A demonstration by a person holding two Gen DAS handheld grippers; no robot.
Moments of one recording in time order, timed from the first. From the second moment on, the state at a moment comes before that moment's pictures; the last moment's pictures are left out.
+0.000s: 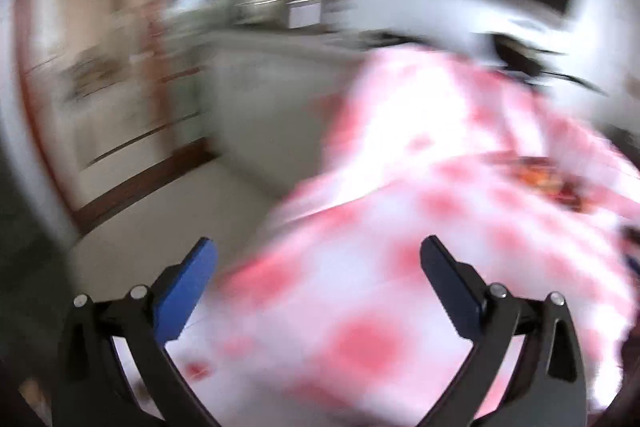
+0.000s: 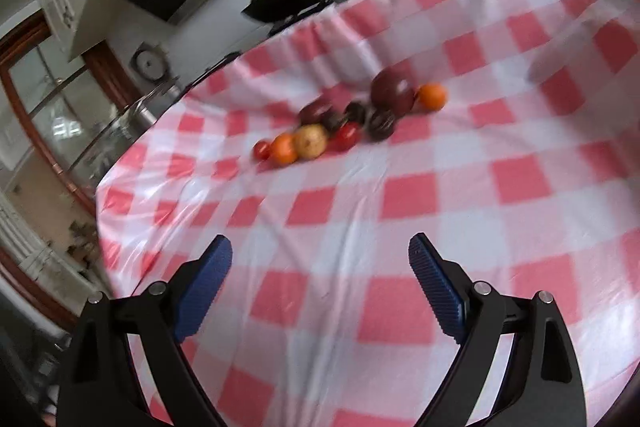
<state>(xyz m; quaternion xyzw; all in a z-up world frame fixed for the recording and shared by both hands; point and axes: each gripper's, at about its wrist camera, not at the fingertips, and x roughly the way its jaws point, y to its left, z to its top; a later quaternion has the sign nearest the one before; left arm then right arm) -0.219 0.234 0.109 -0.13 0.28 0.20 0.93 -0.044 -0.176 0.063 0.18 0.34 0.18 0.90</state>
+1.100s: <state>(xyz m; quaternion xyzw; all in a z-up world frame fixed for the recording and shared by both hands) 0.098 0.054 0.032 -0.17 0.35 0.01 0.92 0.159 -0.199 0.003 0.03 0.43 0.01 0.90</state>
